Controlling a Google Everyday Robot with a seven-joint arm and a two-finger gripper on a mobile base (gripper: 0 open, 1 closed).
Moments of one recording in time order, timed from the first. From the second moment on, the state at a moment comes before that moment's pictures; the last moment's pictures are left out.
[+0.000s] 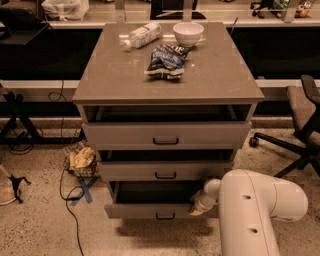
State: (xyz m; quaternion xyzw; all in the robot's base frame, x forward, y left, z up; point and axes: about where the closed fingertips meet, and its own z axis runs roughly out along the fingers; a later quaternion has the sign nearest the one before) arm 0.604 -0.174 0.159 -0.66 0.73 0.09 0.16
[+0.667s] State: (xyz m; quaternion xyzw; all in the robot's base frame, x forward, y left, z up) arm 0.572 -0.183 0.156 -0.64 0.74 0.09 0.19
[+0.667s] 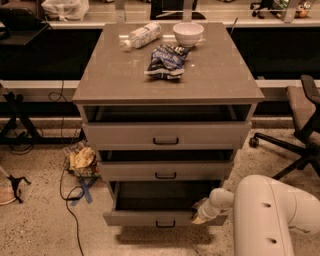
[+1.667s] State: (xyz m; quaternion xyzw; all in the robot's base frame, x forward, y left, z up) arm 0.569 -0.180 0.153 -0.64 0.74 0.09 0.19
